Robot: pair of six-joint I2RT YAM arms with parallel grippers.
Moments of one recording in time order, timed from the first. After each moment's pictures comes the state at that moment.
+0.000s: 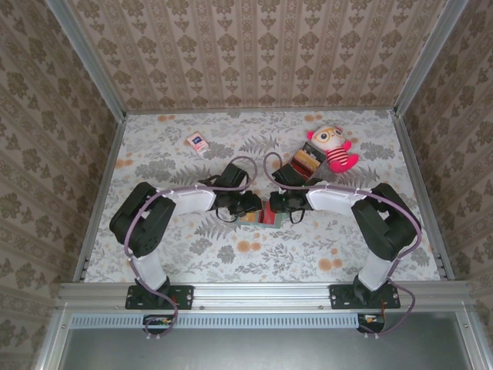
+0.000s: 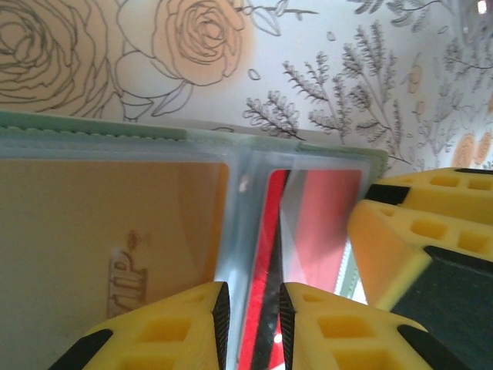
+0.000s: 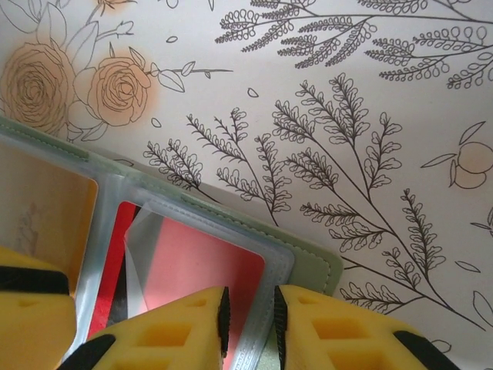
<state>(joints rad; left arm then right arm) -0.72 1.79 0.96 -0.18 0.40 -0.85 0.60 1.74 0.96 -0.32 -0.03 0.52</state>
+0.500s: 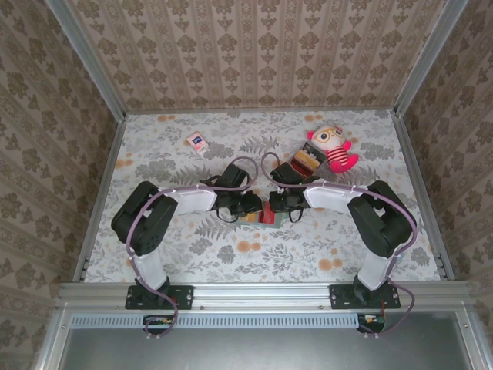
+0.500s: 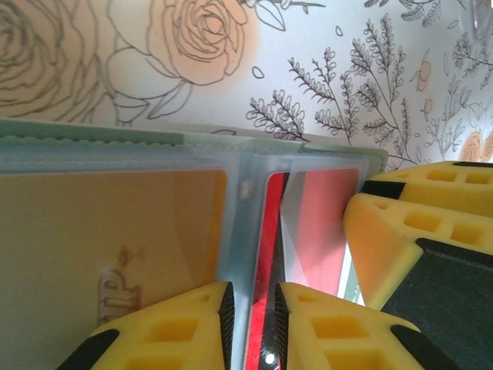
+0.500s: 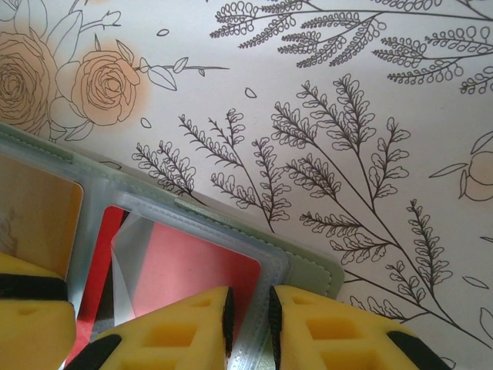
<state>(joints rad) -0.72 1.80 0.96 -0.16 0.43 -0.85 0.60 1.78 1.00 -0.36 -0.03 0.50</state>
